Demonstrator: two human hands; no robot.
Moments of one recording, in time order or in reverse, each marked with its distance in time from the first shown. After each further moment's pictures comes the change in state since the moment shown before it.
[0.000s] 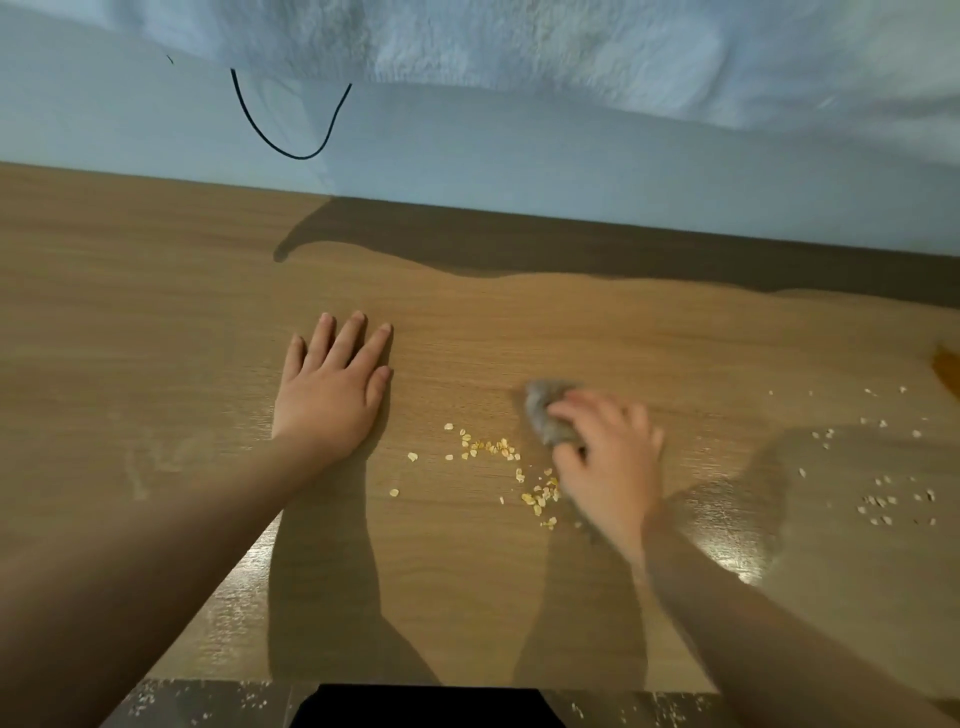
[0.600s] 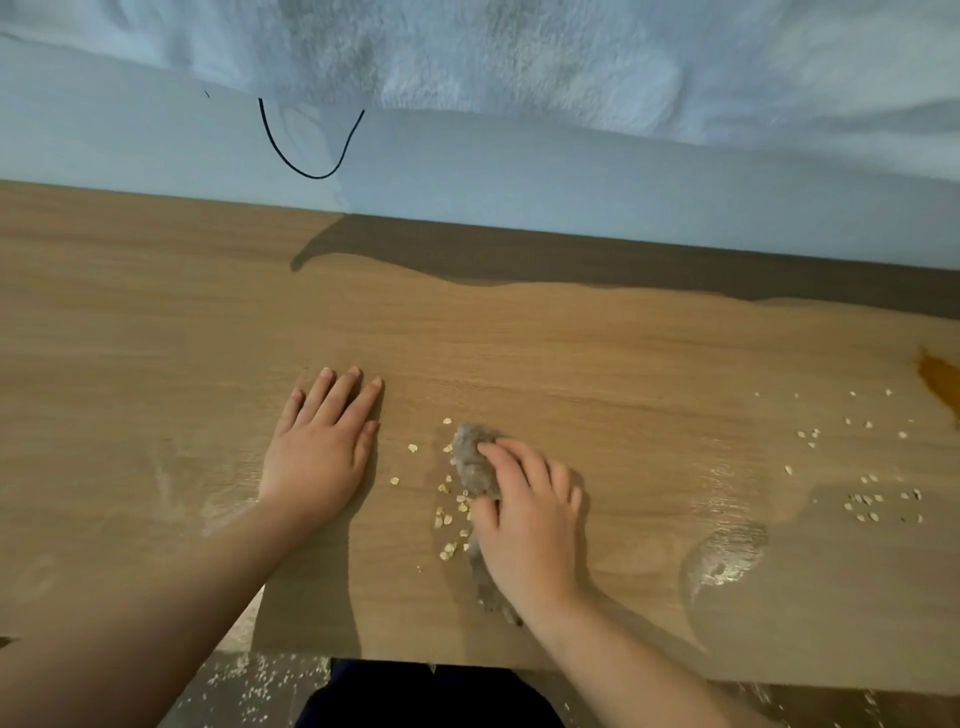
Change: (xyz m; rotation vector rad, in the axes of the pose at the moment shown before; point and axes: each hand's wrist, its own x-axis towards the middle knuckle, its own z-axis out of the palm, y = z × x) left_hand -0.061 -0.004 0.014 -0.027 0.103 0.034; right_hand -0.059 -0.064 0.022 0.042 0.133 -0.028
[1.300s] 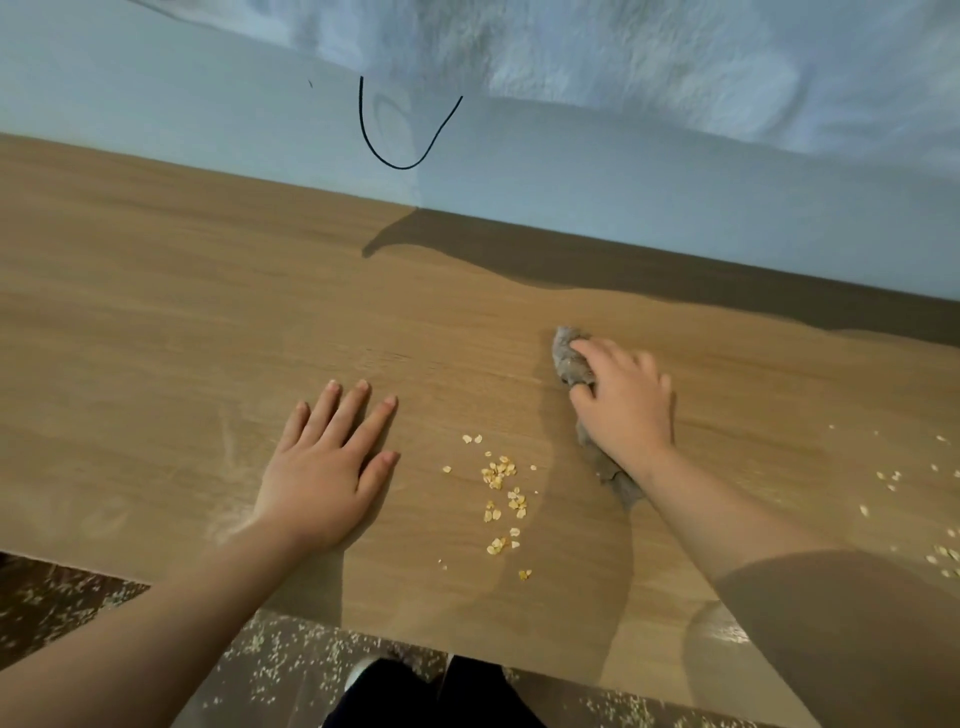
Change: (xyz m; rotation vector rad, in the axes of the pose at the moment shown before) left_hand -0.047 -0.030 -0.001 0.048 -0.016 -0.068; right_hand 0.111 0.032 -0.008 -0.148 -0.180 -0.036
